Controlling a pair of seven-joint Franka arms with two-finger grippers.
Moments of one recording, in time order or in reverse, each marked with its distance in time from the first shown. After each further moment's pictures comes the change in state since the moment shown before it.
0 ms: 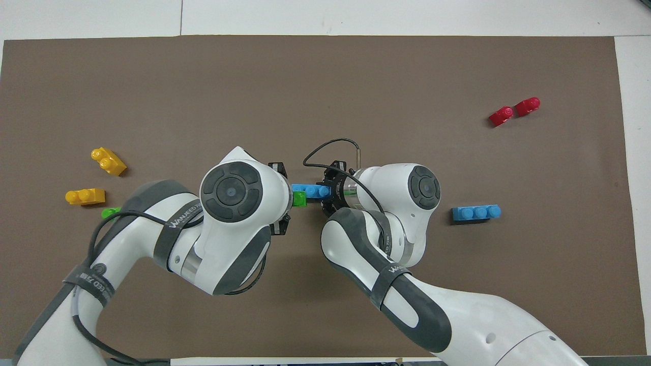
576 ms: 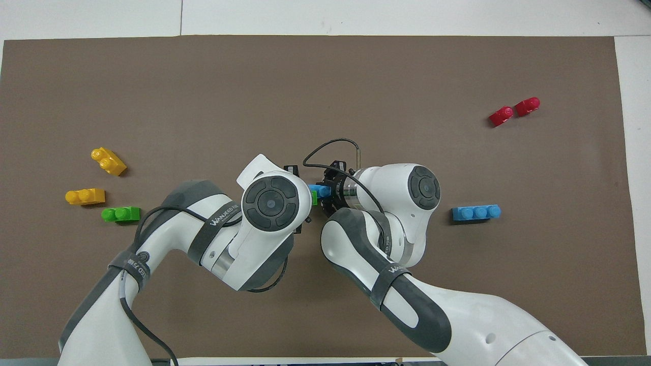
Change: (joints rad) left arm -0.036 0.074 0.001 0.000 0.085 0.084 -0.108; right arm 0.000 0.000 0.000 0.000 0.000 0.001 -0.003
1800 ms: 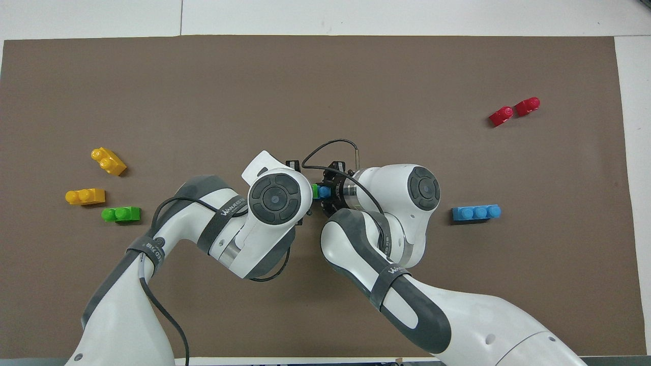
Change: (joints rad) left arm 0.001 0.070 0.012 0.002 0.034 0.090 -0.011; right arm 0.002 -0.002 0.000 -0.003 0.000 0.004 -0.036
